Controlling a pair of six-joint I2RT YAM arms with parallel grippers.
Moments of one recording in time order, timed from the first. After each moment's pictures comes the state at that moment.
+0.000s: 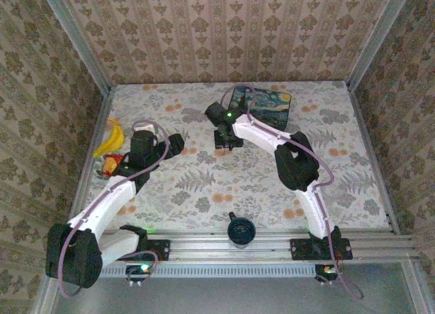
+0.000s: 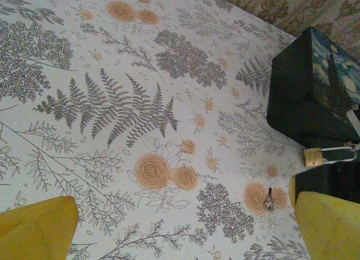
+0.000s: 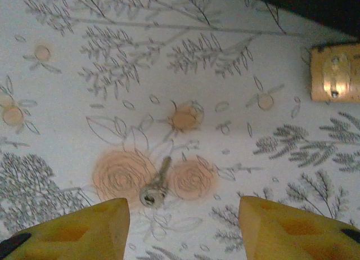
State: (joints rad) left arm -0.33 1.08 0.65 -0.12 0.02 -0.55; right arm 0.66 2.25 1.92 -0.96 0.19 0.59
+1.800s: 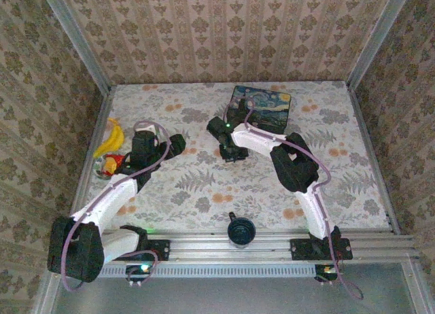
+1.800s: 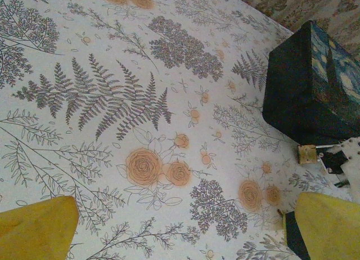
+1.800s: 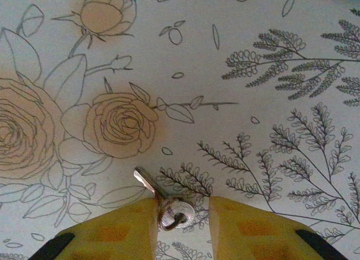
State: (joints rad) left arm -0.32 1.13 0.63 -0.07 0.07 -0.59; right arm 0.68 2.22 1.74 -0.98 0.23 0.61
